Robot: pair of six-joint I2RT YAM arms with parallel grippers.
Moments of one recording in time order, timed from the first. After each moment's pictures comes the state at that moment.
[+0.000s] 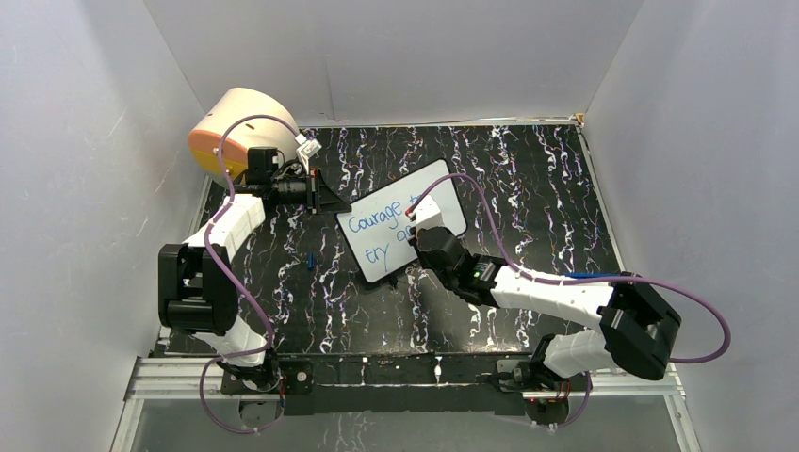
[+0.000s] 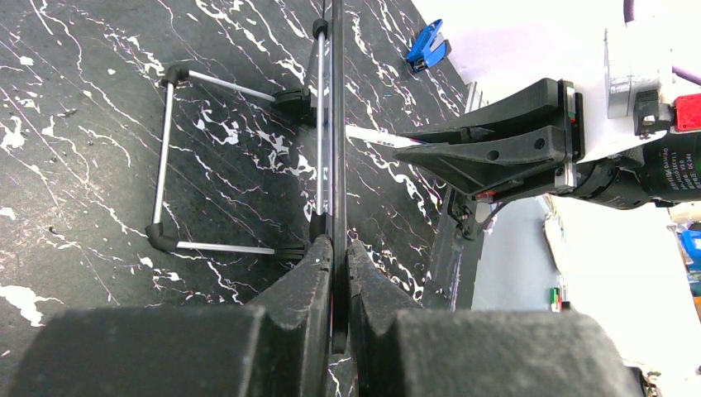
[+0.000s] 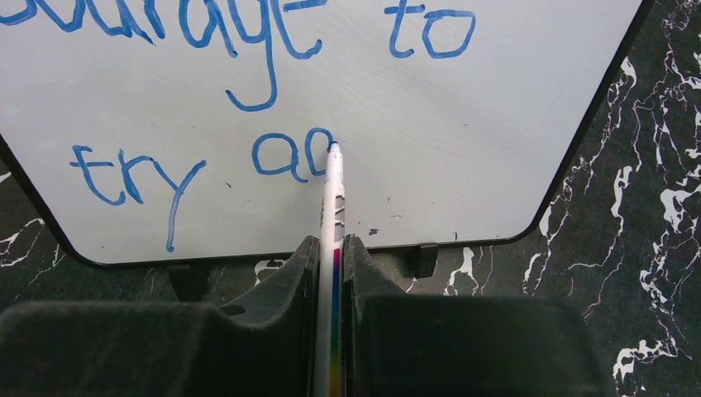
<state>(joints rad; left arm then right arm) -0.07 1.60 1.09 -0.26 1.16 -0.07 1.03 1.32 0.75 0.04 0.54 0.15</state>
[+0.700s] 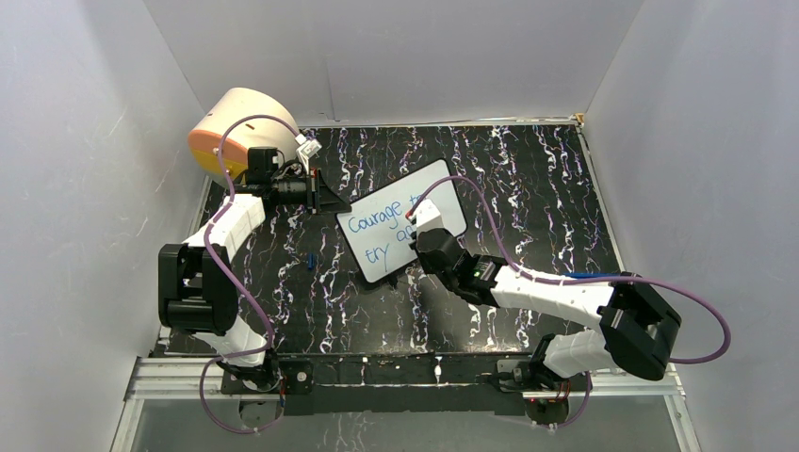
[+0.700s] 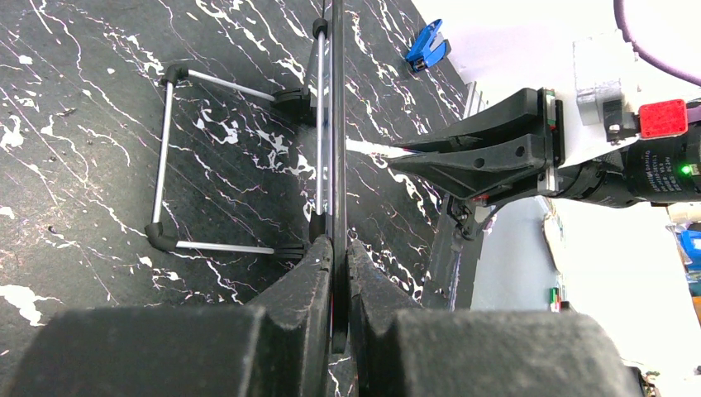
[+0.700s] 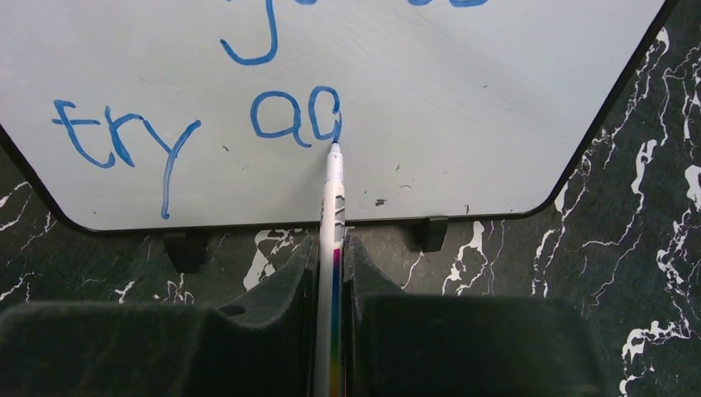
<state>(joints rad) -0.07 1.60 1.09 -0.26 1.16 -0.07 1.03 1.32 0.75 -0.03 0.50 0.18</state>
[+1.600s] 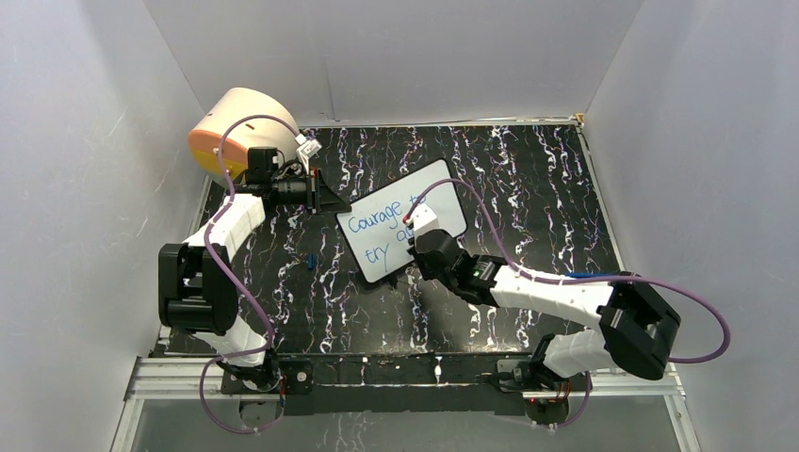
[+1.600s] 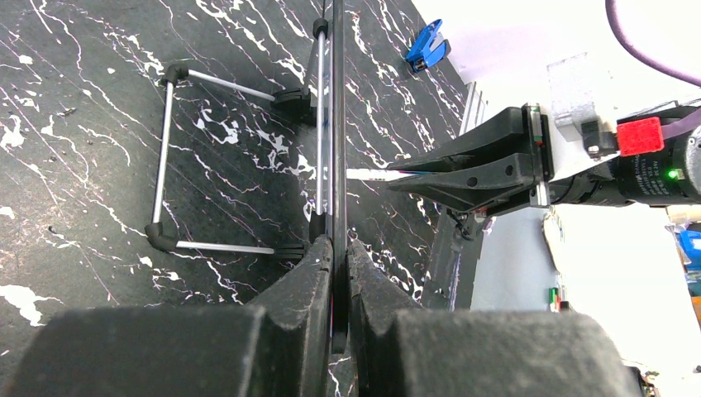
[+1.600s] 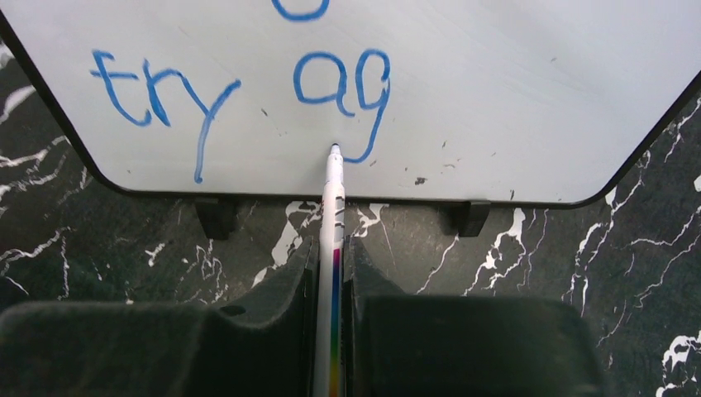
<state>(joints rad) -0.07 1.60 1.09 -0.26 1.16 -0.07 1.03 1.33 0.76 -0.10 0.40 0.20</state>
